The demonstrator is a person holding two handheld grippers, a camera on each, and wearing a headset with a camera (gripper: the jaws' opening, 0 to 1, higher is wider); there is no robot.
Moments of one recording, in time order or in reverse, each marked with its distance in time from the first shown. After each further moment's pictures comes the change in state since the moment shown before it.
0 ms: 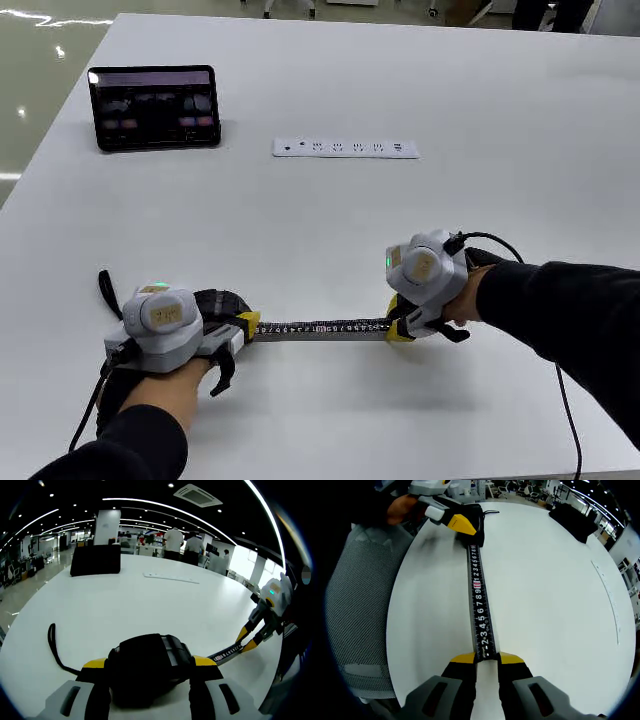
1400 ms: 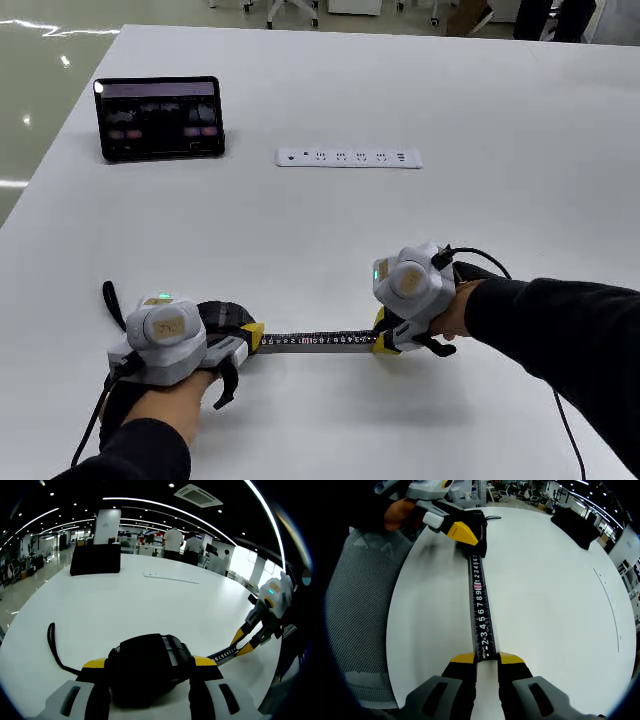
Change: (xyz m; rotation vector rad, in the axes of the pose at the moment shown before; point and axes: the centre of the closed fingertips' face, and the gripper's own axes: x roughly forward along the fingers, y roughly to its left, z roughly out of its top) left arm 0.000 -0.001 -0.001 -0.007 0.003 -0.007; right arm 0.010 0.005 0.024 -0.005 -0.038 -0.002
